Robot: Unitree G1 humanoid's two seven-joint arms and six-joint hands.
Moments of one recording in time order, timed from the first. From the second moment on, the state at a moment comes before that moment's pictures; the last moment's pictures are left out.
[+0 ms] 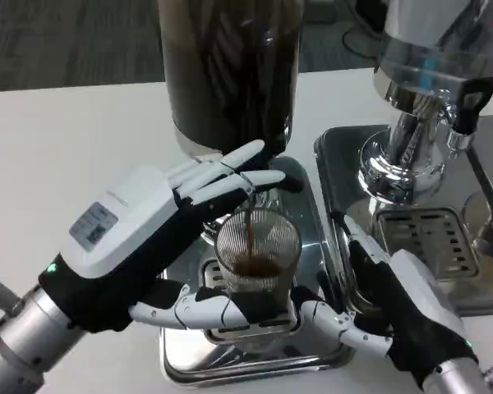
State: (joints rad) left arm 0.05 0.58 -0.05 -0.07 0.40 -0.79 -0.13; right arm 0.22 -0.27 0.27 -0.14 -0.49 -0.01 -0.02
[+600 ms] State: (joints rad) left arm 0.05 0.58 -0.06 -0.06 0.40 -0.78 -0.11; right arm 0.13 -0.25 0.29 -0.08 -0.46 -0.01 0.04
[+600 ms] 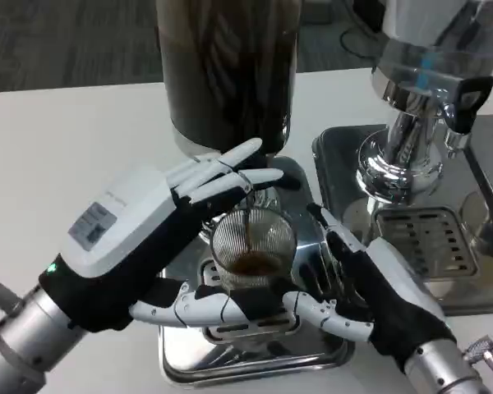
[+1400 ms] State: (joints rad) left arm 0.22 0.46 0.10 -0.13 0.54 -0.65 0.09; right arm 0.12 -0.23 0.28 -0.05 -0.41 -0.04 0.05
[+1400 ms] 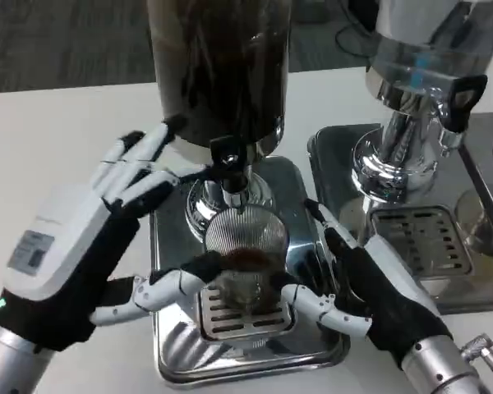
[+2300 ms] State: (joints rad) left arm 0.51 0.31 0.19 -0.09 0.64 -0.51 0.30; right arm 0.18 -0.25 0.26 -0.13 -0.41 -0.08 0.05
